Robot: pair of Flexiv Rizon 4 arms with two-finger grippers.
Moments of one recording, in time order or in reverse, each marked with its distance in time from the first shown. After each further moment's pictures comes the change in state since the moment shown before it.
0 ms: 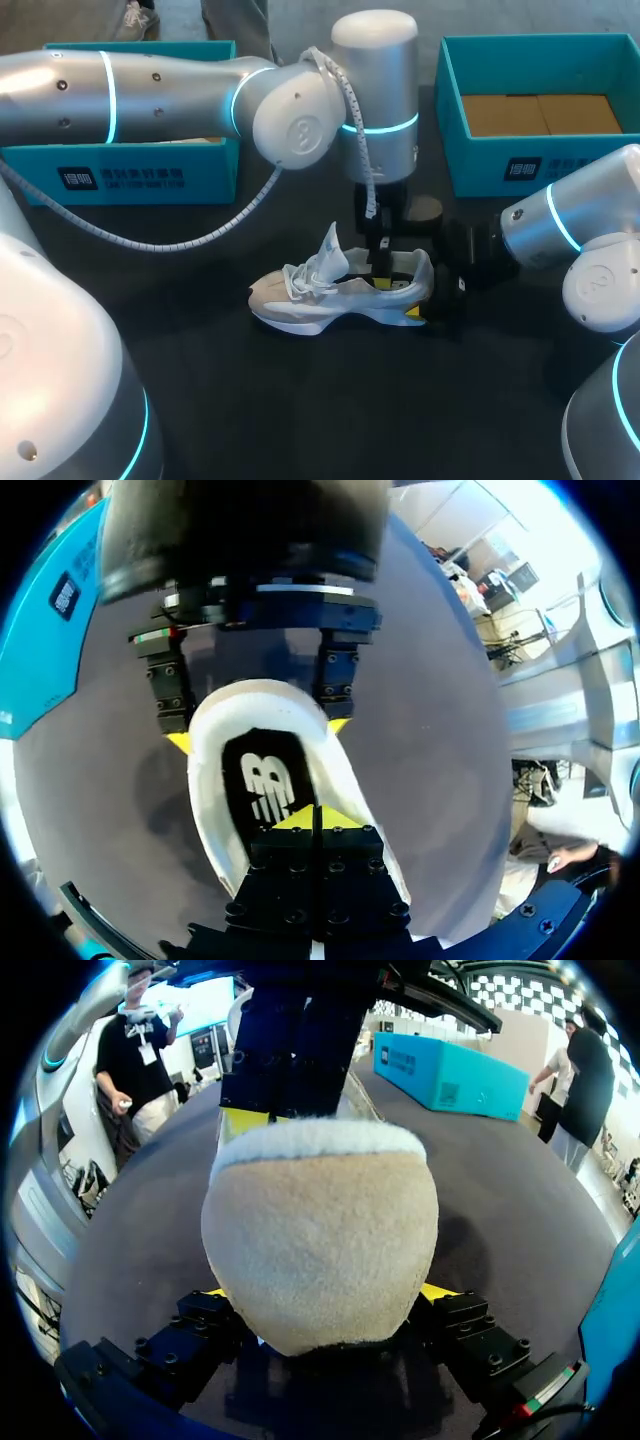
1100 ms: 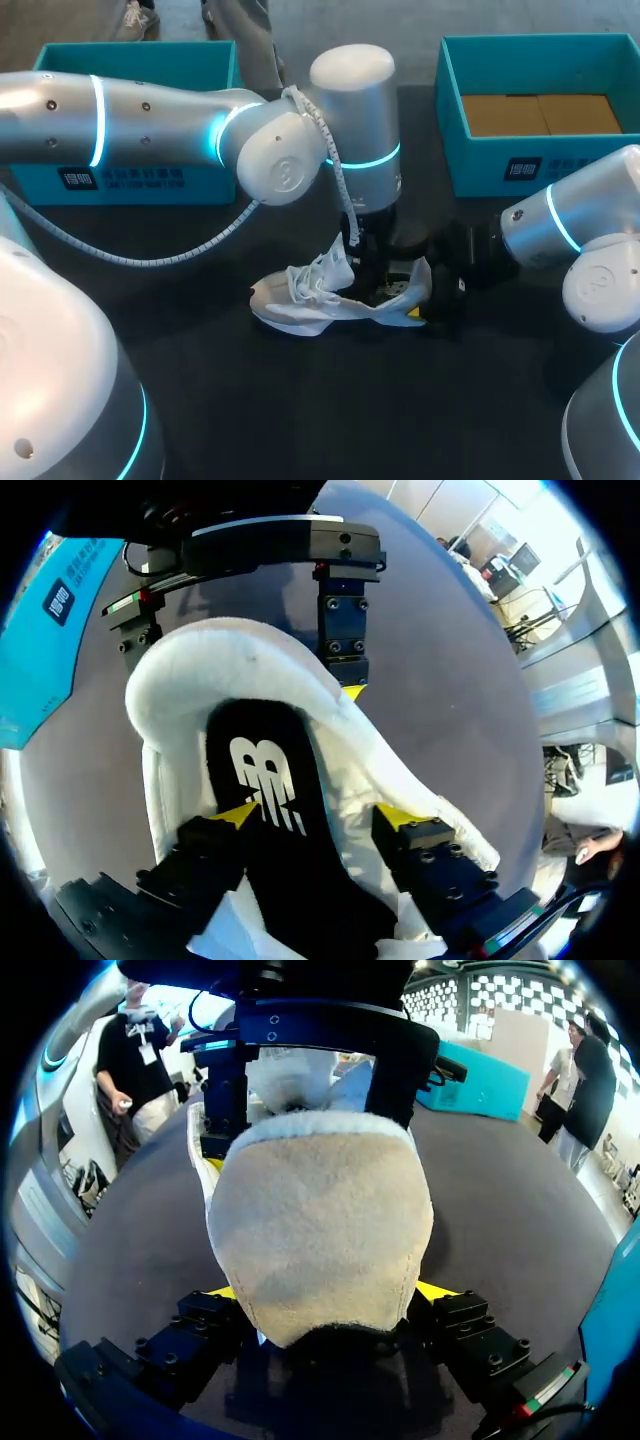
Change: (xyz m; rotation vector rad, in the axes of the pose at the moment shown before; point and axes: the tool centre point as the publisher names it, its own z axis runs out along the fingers) left arm -0.010 0.015 0.035 0.011 -0.110 0.052; right arm 0.000 -0.001 0.001 0.000 0.000 0.000
